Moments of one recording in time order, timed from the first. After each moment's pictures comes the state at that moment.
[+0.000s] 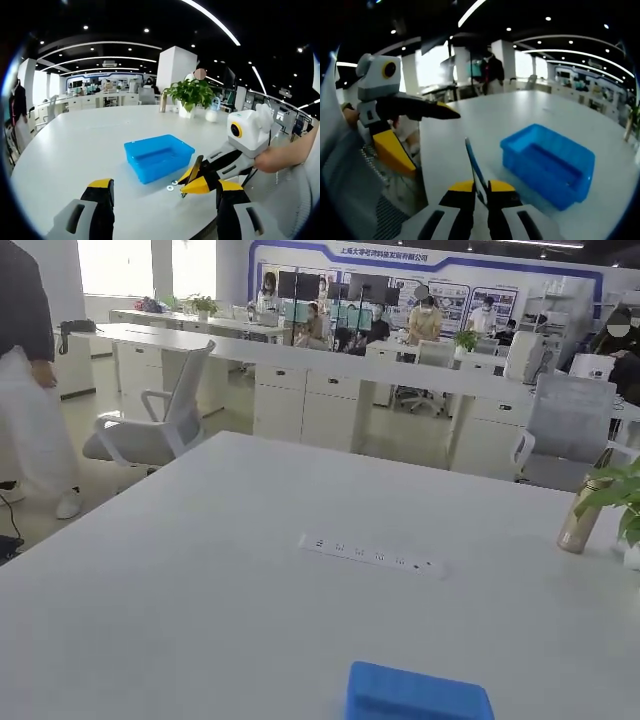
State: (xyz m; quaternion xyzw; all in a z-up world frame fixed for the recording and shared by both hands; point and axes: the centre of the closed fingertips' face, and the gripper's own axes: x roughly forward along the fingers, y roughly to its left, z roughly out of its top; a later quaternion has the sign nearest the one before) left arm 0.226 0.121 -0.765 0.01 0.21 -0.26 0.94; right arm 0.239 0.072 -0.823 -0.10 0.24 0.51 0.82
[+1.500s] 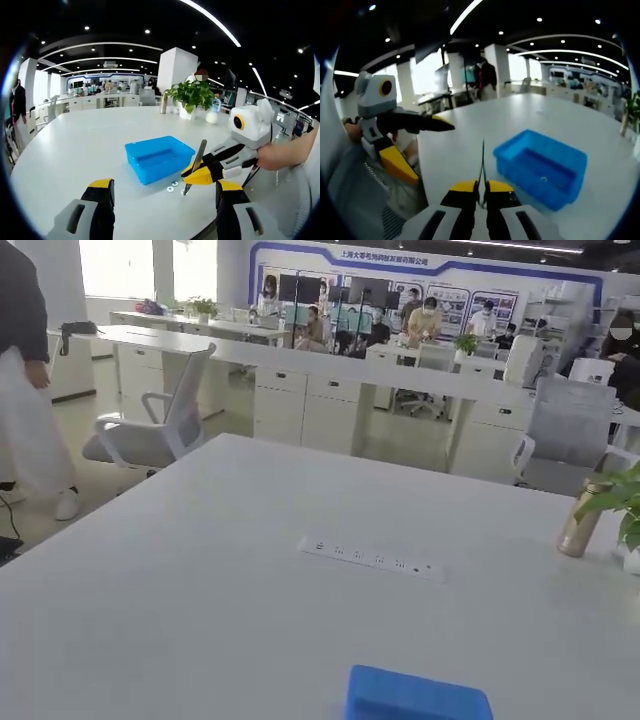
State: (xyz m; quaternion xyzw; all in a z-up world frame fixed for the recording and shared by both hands) left arm 0.226 0.122 -0.763 0.00 0.20 -0.26 0.95; right arm 0.246 0.066 -0.799 -0.07 0.23 0.49 0.84
